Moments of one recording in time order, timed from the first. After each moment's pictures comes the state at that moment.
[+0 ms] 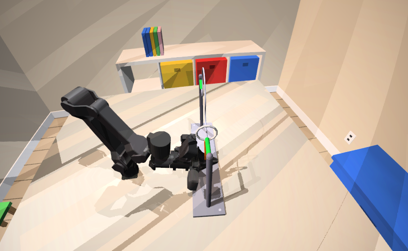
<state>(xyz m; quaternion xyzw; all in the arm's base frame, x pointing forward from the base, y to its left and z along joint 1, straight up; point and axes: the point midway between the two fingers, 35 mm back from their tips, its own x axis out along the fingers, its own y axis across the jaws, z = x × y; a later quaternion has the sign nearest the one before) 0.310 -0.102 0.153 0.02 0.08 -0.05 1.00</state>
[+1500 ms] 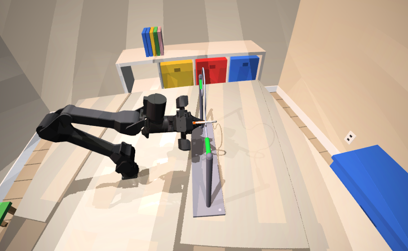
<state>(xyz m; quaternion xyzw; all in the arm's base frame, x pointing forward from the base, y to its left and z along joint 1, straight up) 0.294 0.031 0.208 0.40 0.15 0.03 0.90</state>
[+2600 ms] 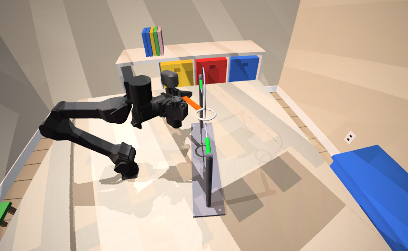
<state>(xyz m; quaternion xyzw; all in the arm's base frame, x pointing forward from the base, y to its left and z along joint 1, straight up) 0.258 0.064 0.303 0.63 0.22 0.18 0.72</state>
